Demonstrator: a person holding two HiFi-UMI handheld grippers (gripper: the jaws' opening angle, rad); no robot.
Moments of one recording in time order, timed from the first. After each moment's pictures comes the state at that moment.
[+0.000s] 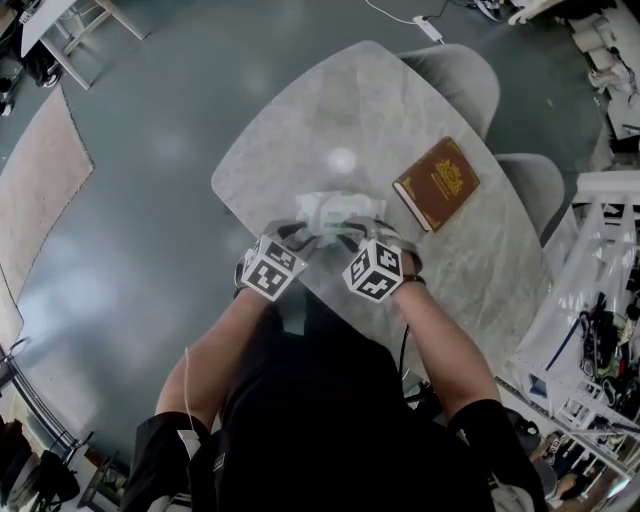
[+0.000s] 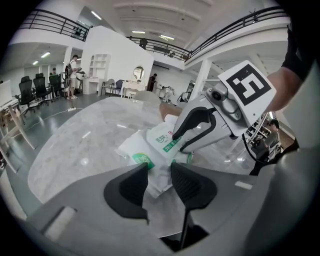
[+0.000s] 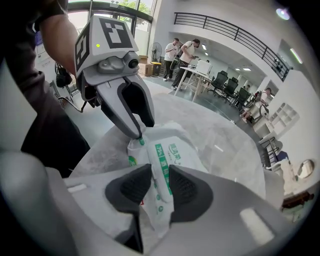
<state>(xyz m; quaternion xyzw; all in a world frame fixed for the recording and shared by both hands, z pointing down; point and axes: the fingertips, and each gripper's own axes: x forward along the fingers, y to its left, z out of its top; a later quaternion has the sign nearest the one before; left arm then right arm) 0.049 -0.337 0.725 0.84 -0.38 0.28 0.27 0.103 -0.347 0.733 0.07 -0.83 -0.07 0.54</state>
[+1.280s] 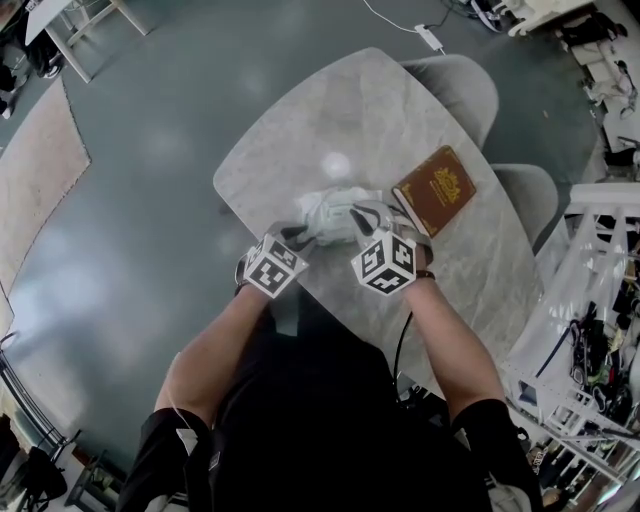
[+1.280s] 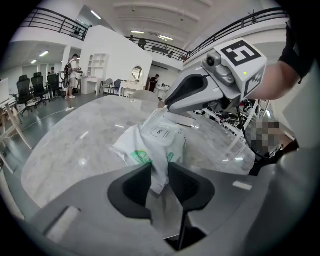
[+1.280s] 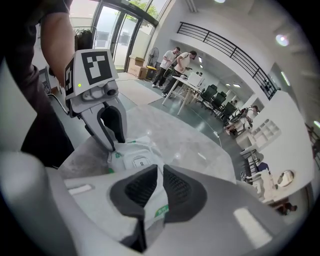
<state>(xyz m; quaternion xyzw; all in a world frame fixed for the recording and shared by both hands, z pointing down) 0.051 -0.334 0.735 0.85 -0.37 0.28 0.26 0.095 -0.397 0.677 0.13 -0.84 -0.15 0.51</state>
